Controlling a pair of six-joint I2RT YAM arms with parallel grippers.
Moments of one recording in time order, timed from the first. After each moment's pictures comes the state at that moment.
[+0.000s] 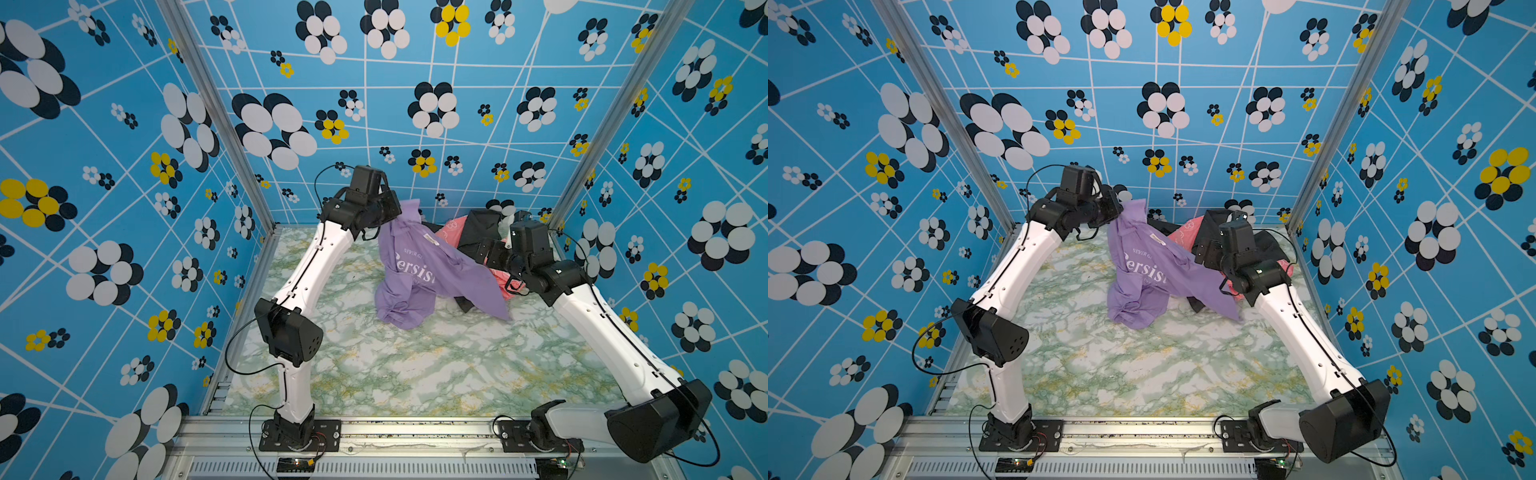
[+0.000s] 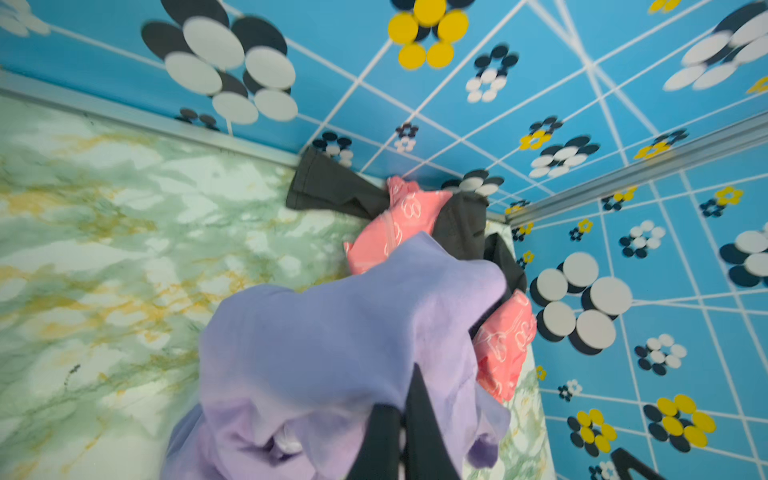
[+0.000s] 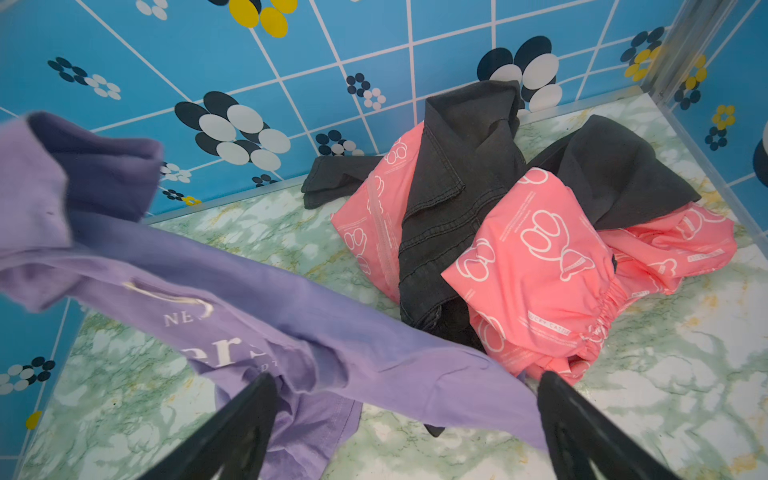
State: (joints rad) left arm -0.40 1.95 2.23 -0.80 0.14 -0.70; right arm 0.36 1.32 1.34 -0.63 0.23 0.44
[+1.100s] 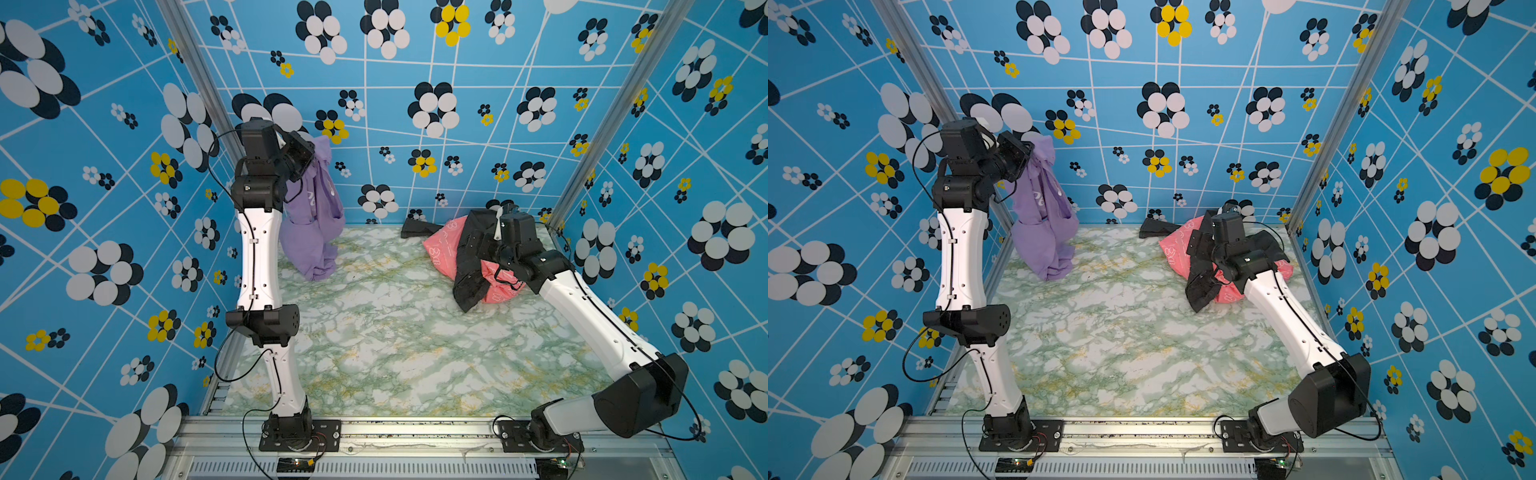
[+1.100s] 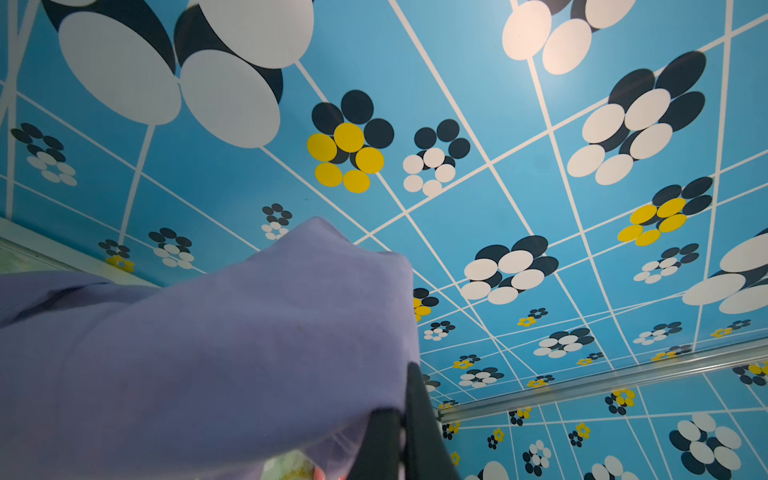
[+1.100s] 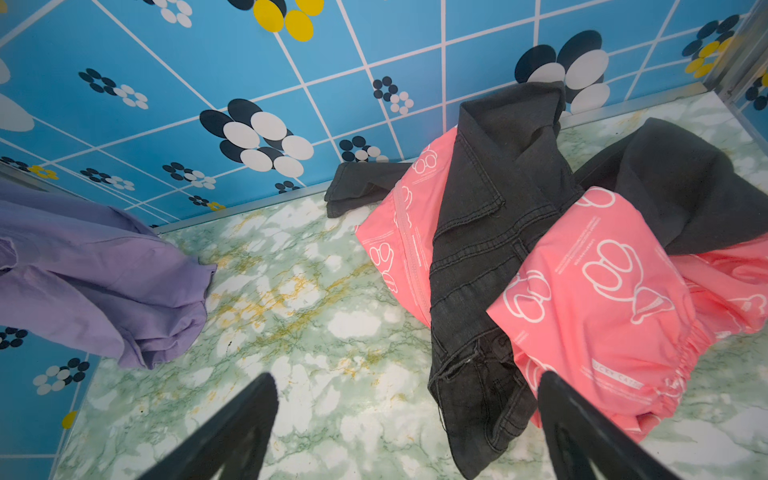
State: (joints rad) left arm 0.03 2.07 2.72 -0.80 0.31 -0.90; right arm 0.36 1.45 1.40 -0.55 0.16 0.46
